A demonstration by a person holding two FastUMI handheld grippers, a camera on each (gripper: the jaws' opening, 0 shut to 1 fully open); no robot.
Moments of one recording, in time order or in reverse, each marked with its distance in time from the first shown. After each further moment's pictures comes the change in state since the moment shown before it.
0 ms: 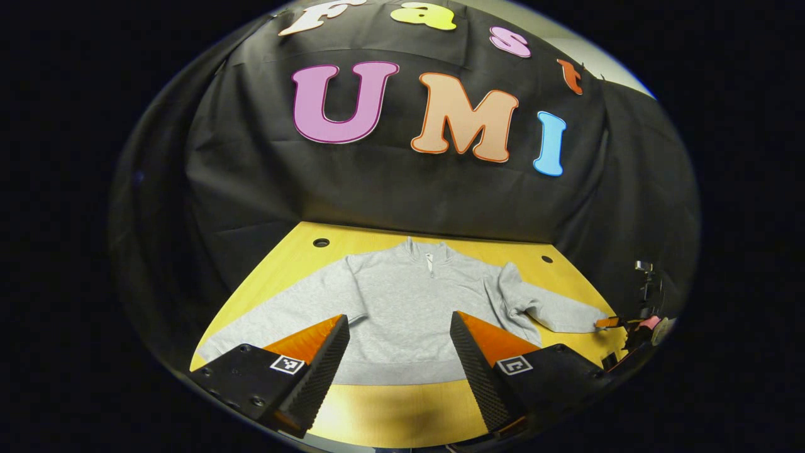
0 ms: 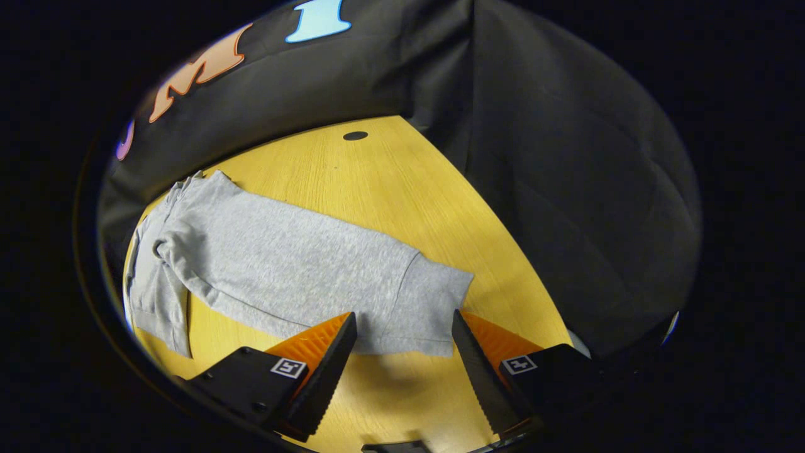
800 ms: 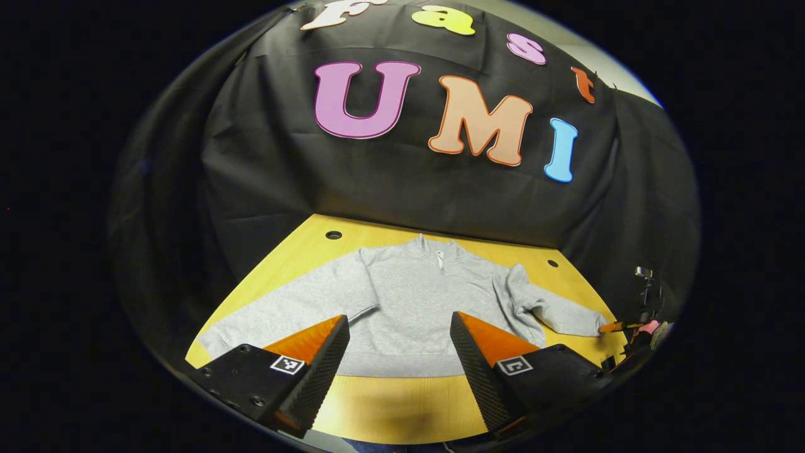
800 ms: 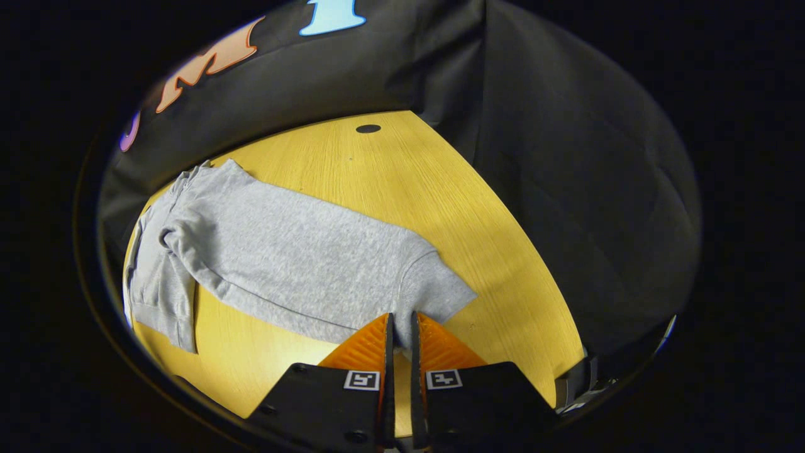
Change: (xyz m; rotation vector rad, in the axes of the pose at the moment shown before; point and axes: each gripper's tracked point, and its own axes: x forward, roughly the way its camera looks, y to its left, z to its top) left arm -0.013 0.033 -0.014 -0.046 -0.001 0.022; right arm -0.016 0.020 -0.001 -0.041 0.001 -0.014
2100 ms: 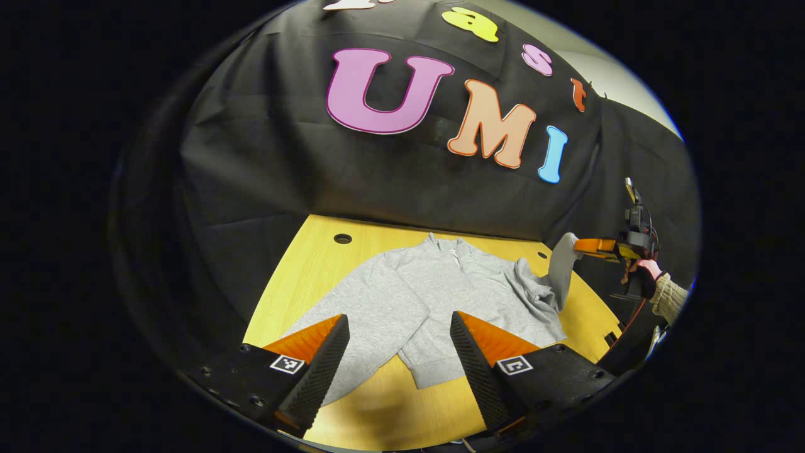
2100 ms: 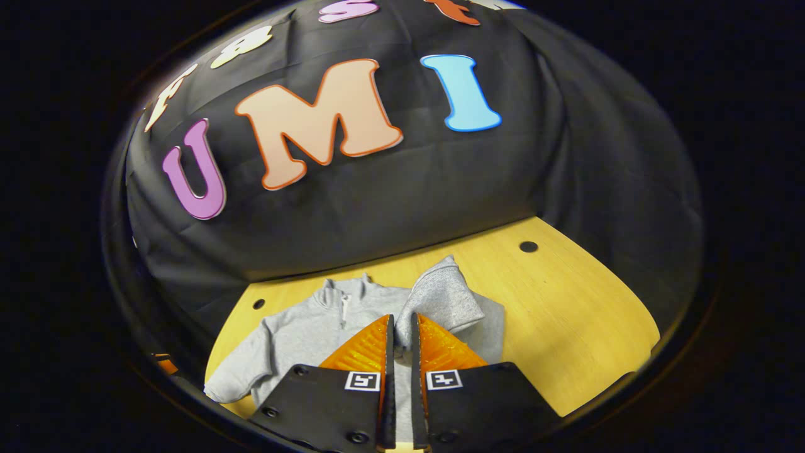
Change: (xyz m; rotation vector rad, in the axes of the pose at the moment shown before) left arm 0.021 0.141 0.024 0.016 0.030 -0.179; right arm -0.166 0.352 0.174 0.101 -0.427 0.357
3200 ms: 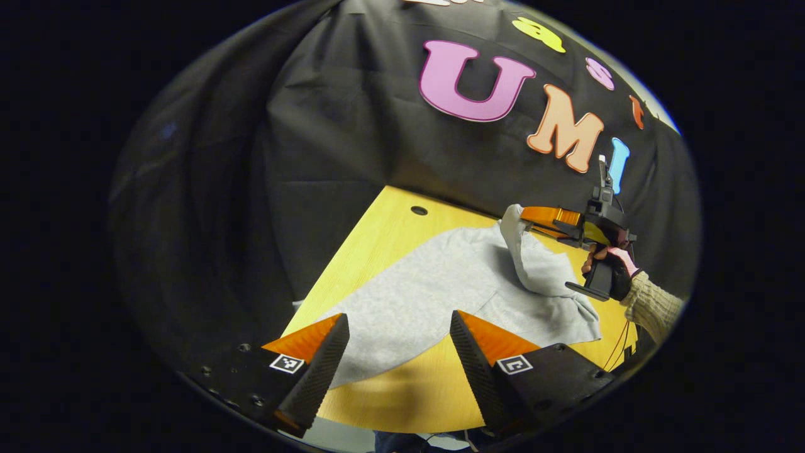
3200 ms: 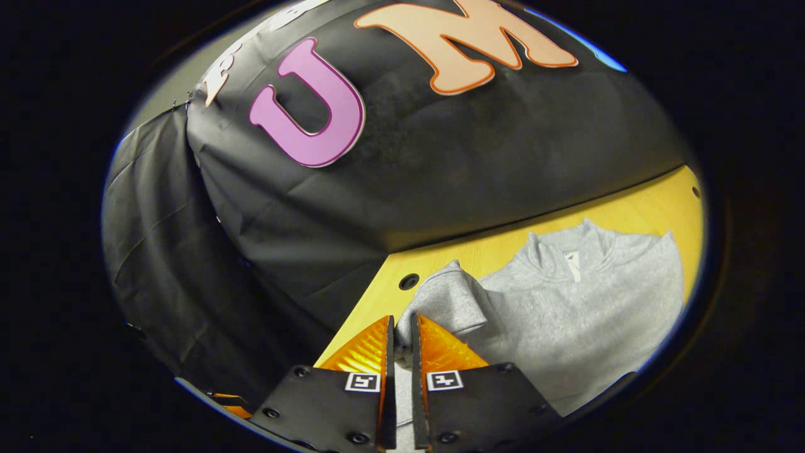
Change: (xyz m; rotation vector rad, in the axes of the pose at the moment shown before) left arm -0.044 0.096 -0.074 -0.168 0.049 0.265; right arm 0.094 0.305 -0.140 0.068 0.192 0.525
